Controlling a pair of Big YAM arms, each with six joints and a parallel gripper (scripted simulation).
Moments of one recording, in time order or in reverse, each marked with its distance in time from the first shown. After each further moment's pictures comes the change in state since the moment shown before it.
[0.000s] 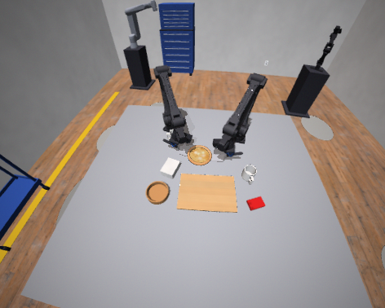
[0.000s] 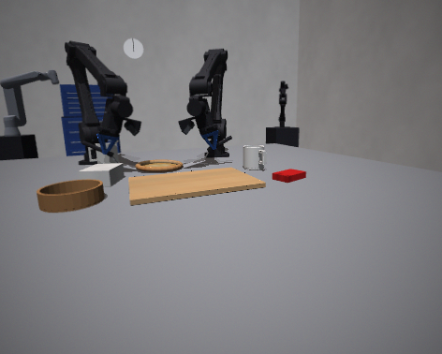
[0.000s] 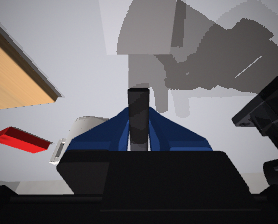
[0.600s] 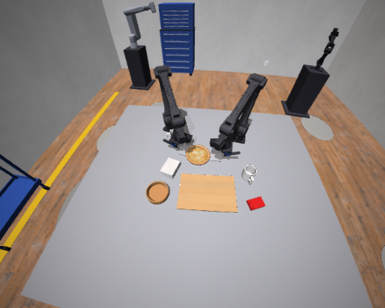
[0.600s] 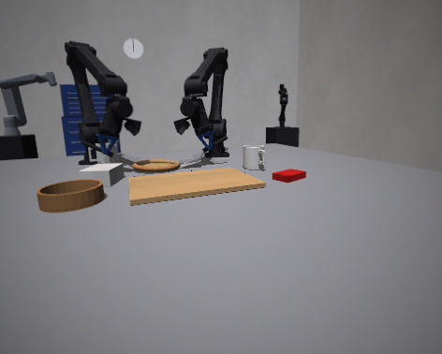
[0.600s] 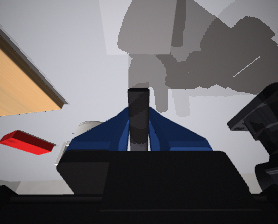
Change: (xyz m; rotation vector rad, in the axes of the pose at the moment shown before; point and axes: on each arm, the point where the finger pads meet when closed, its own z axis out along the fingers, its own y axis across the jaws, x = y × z) left arm -0.018 0.001 -0.005 -0.001 0.004 -0.001; right arm 0.000 0.000 0.000 0.000 0.000 0.000
